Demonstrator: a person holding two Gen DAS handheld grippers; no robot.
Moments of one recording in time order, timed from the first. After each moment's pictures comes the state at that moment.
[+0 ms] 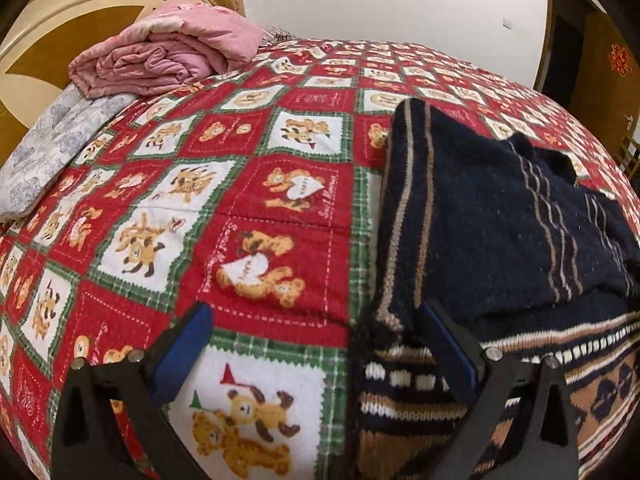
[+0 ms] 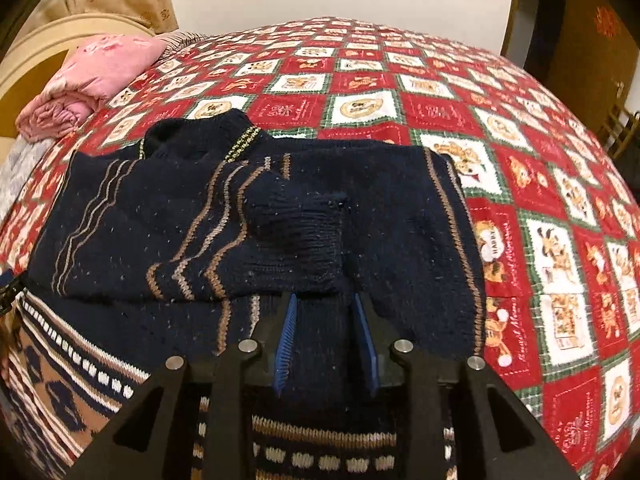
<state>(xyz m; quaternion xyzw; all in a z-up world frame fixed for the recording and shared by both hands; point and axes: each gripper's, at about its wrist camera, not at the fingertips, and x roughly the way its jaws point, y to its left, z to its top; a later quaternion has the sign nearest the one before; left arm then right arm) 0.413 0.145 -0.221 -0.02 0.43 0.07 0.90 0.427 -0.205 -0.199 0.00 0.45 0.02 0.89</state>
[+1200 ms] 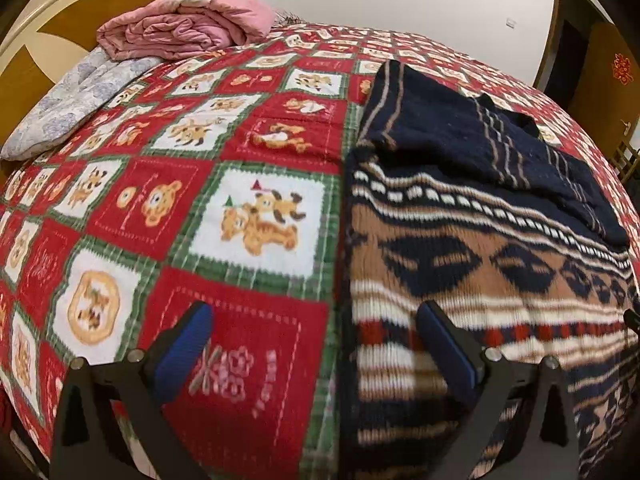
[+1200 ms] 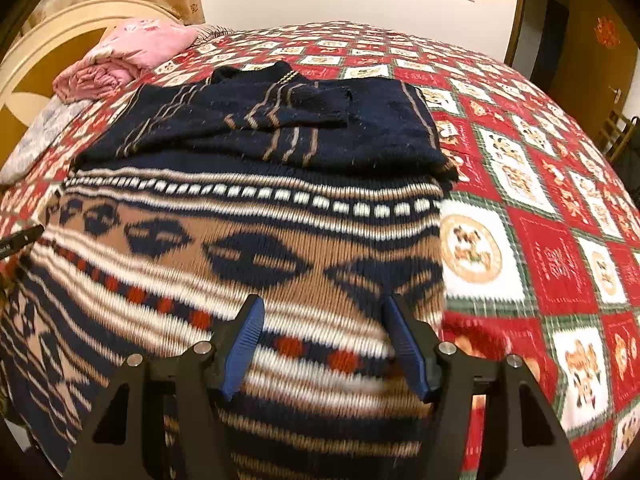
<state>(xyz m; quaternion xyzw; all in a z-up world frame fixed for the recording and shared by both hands) 0.307 0.132 -0.225 -0.06 0.45 0.07 0.89 0.258 -0.208 -0.219 -0.02 0.44 0.04 0.90</state>
